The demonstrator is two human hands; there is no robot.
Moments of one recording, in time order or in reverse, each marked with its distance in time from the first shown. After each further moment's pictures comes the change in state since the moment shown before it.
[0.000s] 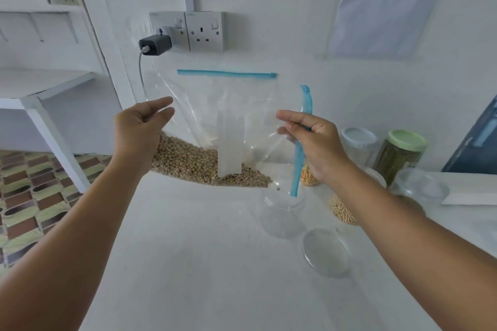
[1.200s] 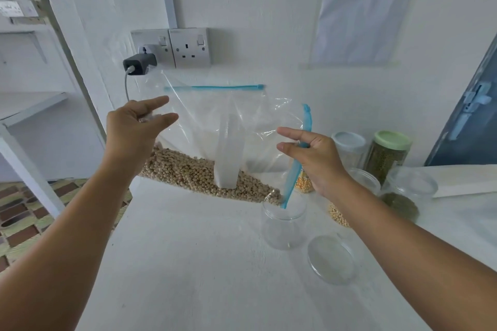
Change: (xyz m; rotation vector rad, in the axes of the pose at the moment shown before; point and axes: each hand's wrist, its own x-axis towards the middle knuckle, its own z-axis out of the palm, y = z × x) left_hand 0.044 0.008 0.005 0.047 -0.132 0.137; right_hand -0.008 0.004 0.000 -0.049 0.110 0.066
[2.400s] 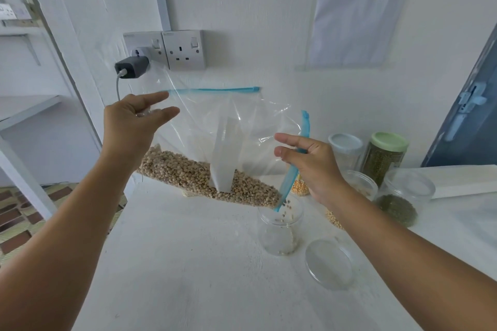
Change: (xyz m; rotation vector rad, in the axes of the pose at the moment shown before) left_hand 0.013 0.007 0.013 0.021 -0.014 0.087; right_hand 0.003 0.010 -0.002 0.008 0.031 -0.003
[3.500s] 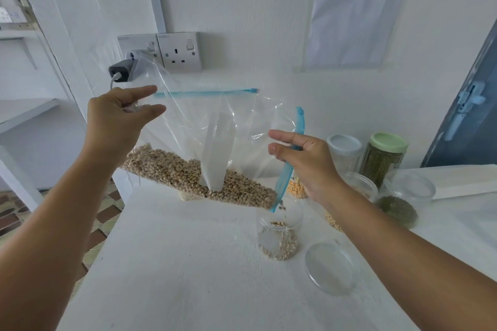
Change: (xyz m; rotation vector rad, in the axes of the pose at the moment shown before) left_hand 0.016 0.002 -0.011 0.064 -0.013 0.021; right_hand 0.002 -0.011 0.007 0.050 -0.023 0.013
